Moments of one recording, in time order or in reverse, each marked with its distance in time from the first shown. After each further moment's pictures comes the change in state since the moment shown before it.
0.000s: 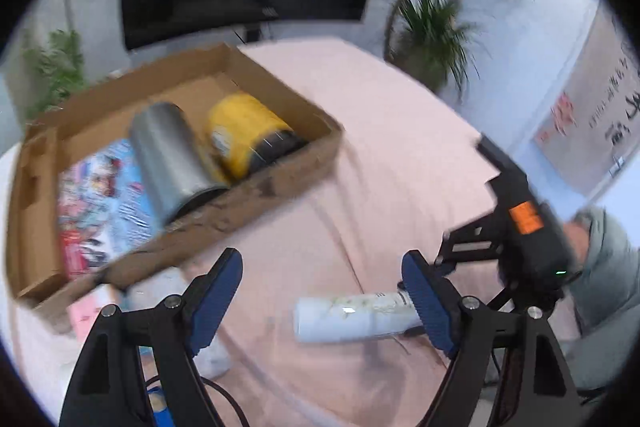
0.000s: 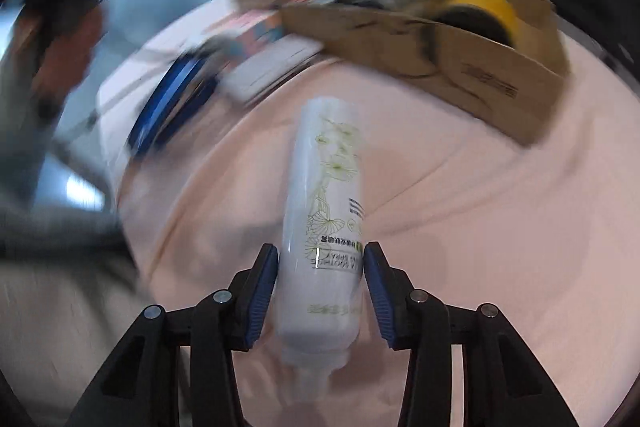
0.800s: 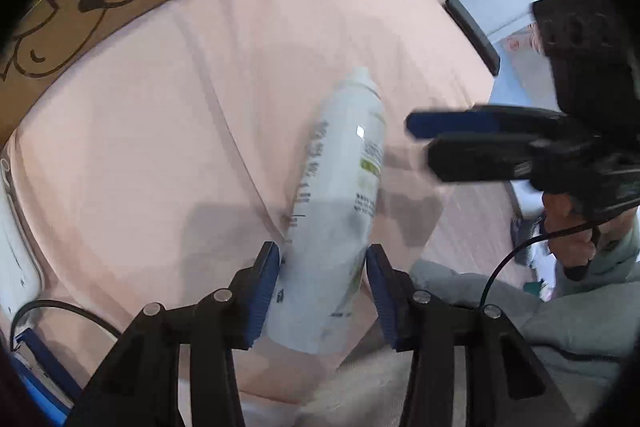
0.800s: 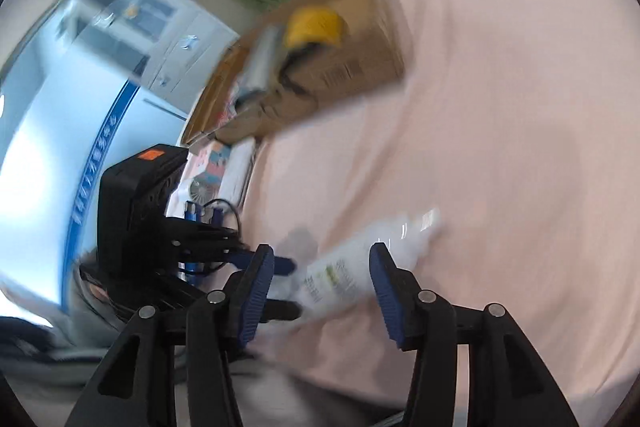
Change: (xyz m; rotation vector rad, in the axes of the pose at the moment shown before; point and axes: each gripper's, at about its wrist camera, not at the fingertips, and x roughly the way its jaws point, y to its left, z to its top) left arm 0.096 -0.063 -0.048 -0.042 0.512 -0.226; right arm -0.073 -0.077 -0.070 0.883 -0.148 0.200
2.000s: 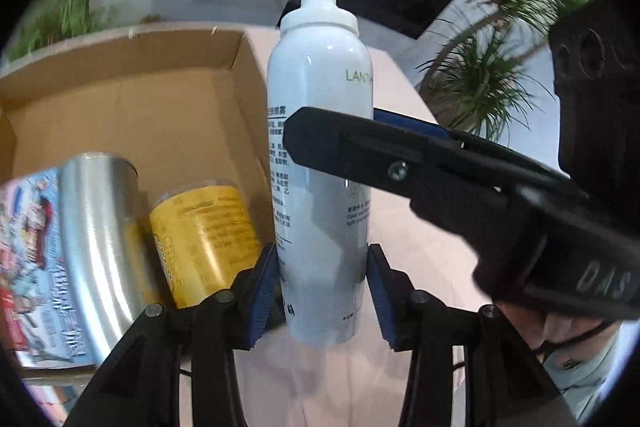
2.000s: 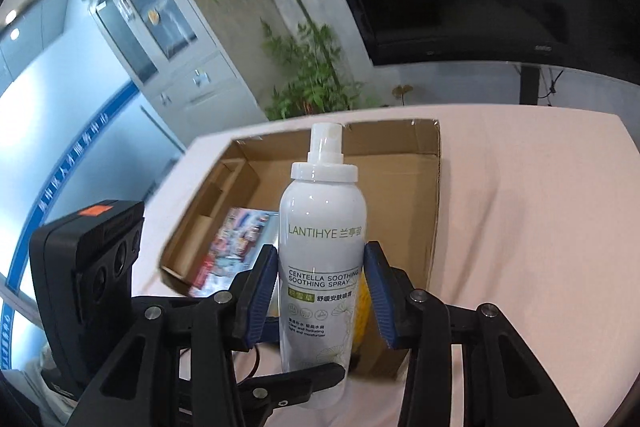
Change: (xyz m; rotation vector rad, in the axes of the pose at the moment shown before) left arm -0.126 0.098 0.170 -0.334 -0.475 0.041; right arm 0.009 0.114 0.302 -0.407 -0.193 -0.119
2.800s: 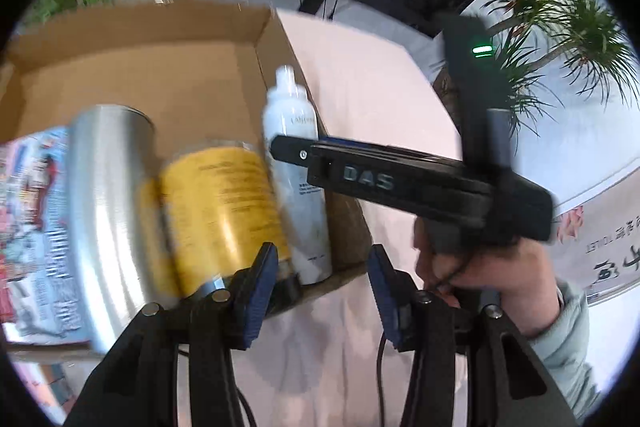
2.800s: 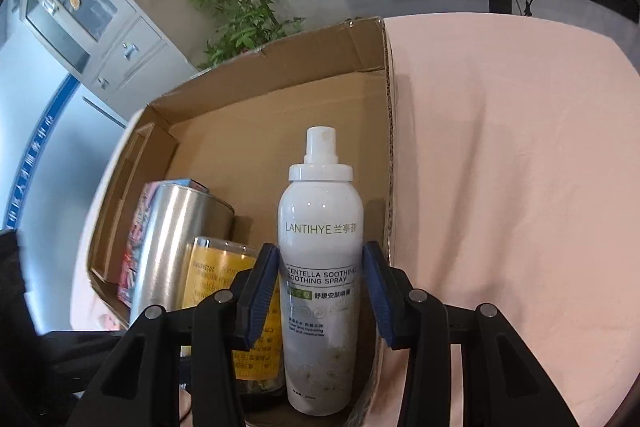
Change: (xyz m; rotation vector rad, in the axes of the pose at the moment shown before) left arm -0.013 0.008 -0.021 -0.019 -0.027 0.028; right arm 0.120 -0.065 -0.028 0.138 0.166 -0.130
